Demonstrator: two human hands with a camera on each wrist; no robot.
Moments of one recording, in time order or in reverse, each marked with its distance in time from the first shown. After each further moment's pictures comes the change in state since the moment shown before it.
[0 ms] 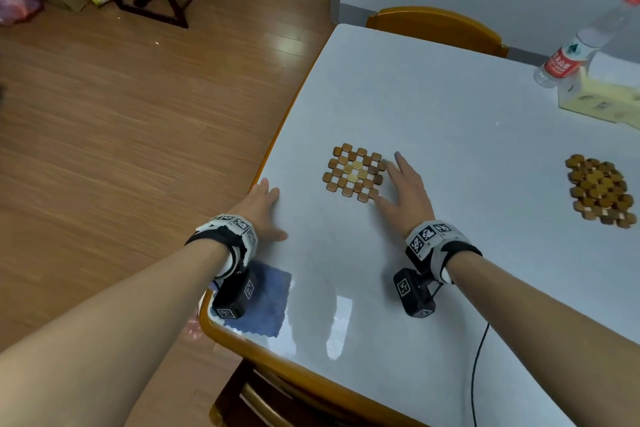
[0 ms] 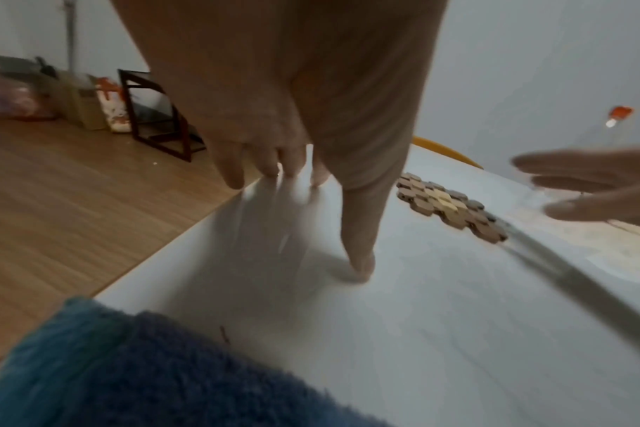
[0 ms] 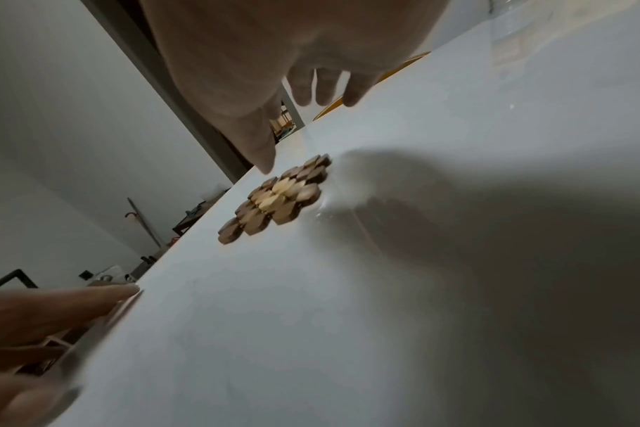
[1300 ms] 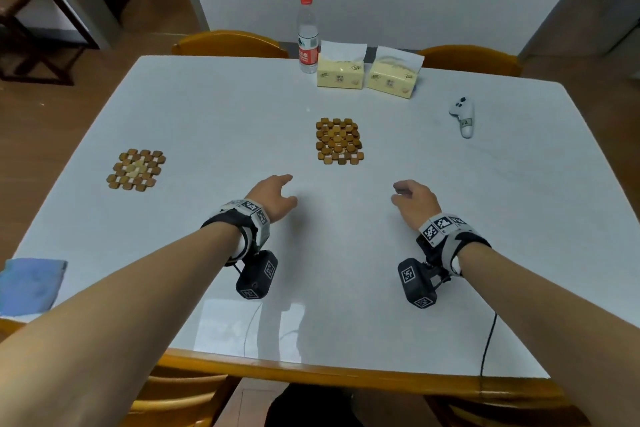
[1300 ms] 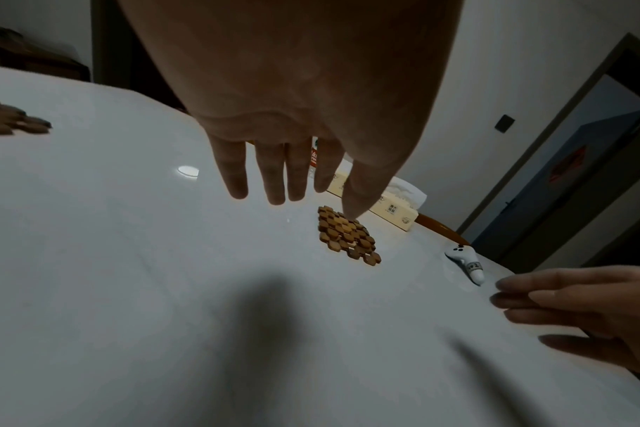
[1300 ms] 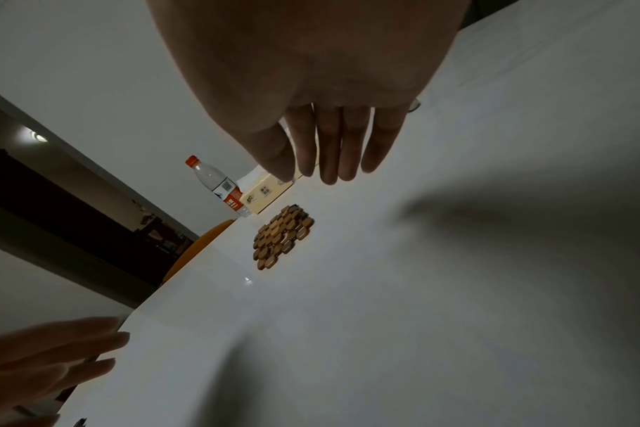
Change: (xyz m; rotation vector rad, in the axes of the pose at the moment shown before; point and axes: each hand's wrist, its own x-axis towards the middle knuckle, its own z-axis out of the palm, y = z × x) left_hand -0.084 0.516 0.123 -0.129 0.121 0.196; right_hand -0.246 0.364 -0.329 0.330 0.121 0.531
